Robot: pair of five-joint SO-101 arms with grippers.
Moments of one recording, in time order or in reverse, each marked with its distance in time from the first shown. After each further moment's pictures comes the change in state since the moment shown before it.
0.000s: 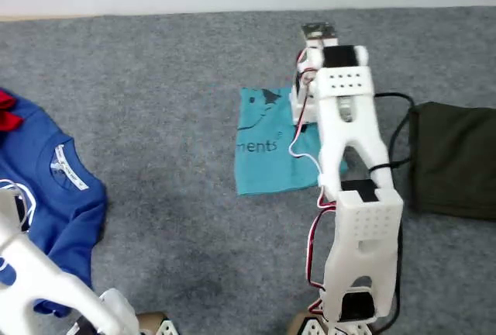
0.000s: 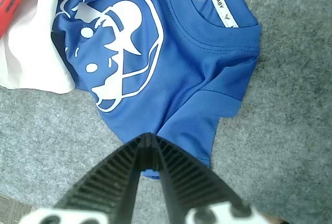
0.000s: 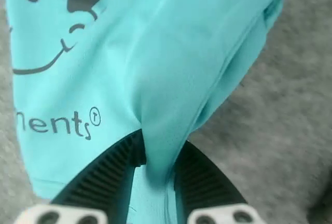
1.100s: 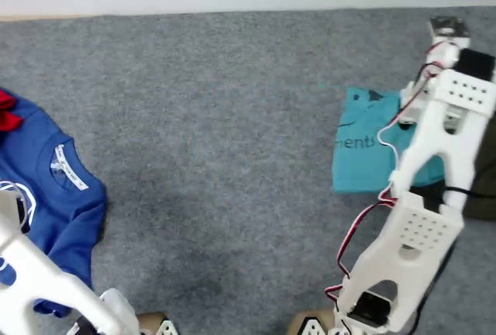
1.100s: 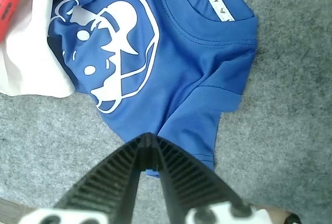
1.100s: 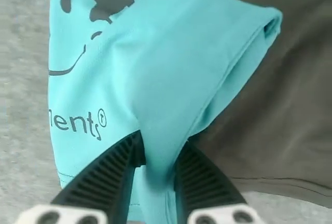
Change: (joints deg) left arm 0.0 0.0 0.0 0.4 -3.4; right arm 27.5 -0.4 -8.7 2.9 15.3
